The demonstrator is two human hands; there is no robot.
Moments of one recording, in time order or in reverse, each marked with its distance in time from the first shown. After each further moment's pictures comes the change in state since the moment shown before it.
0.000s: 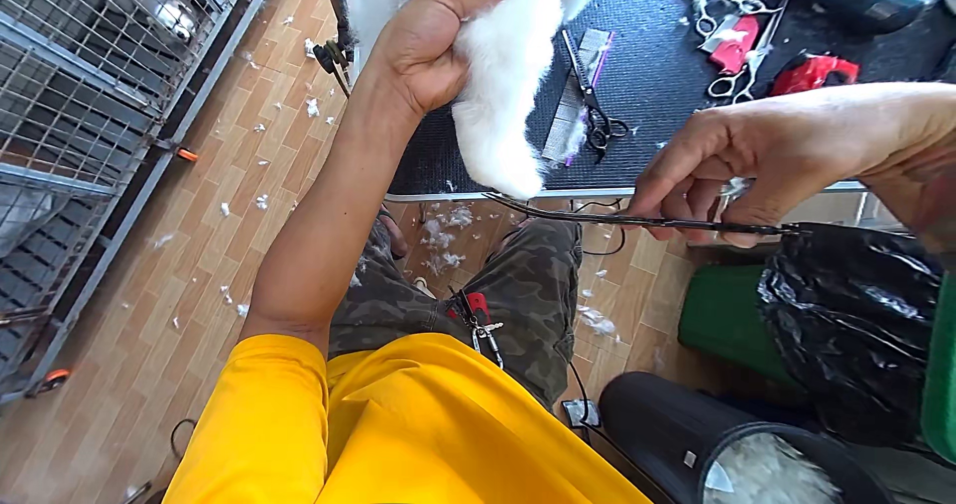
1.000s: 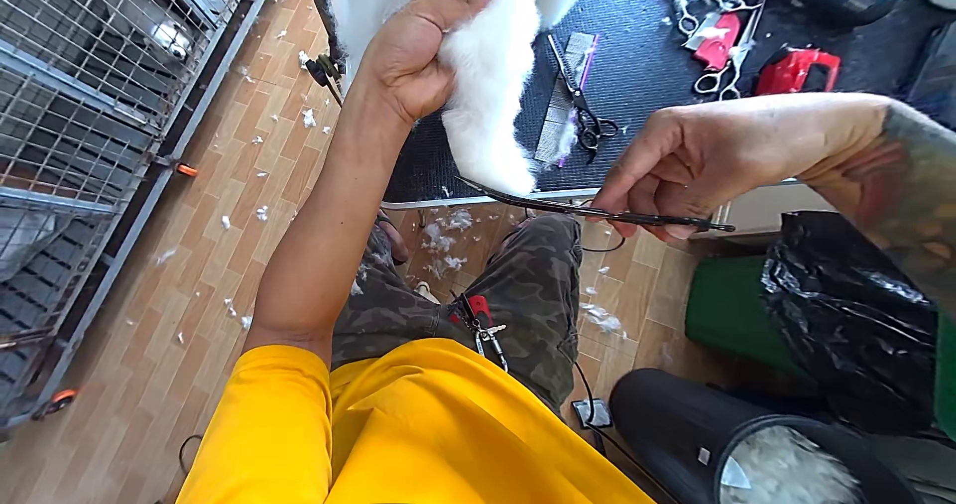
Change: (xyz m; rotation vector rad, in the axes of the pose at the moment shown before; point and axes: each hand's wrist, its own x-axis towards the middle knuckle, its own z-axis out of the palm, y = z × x) left_hand 0.002 0.002 -0.001 -0.002 -0.010 -0.004; right_hand 0.019 -0.012 0.005 0.086 0.052 -0.072
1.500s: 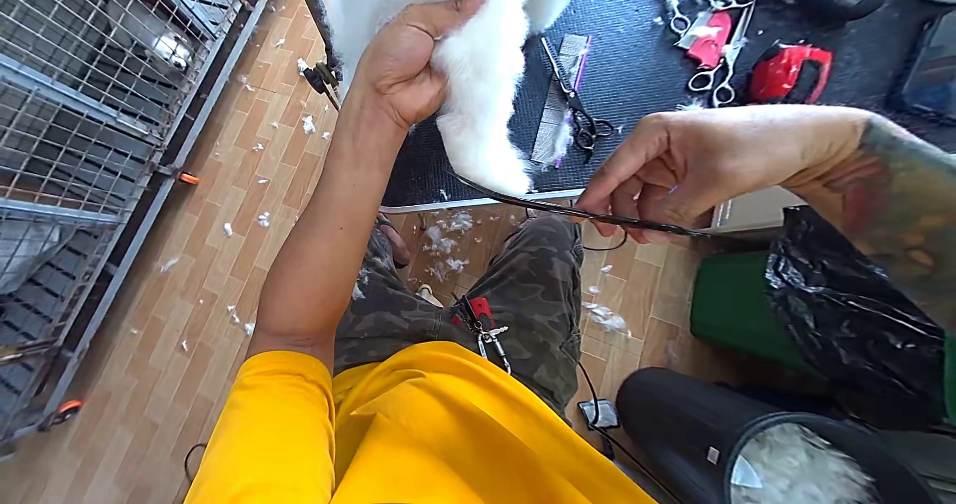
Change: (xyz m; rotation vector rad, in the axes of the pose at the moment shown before) left_hand -0.001 0.000 0.001 0.003 0.026 0.021; right_hand 0.002 0.007 0.009 -0.017 0.056 -0.056
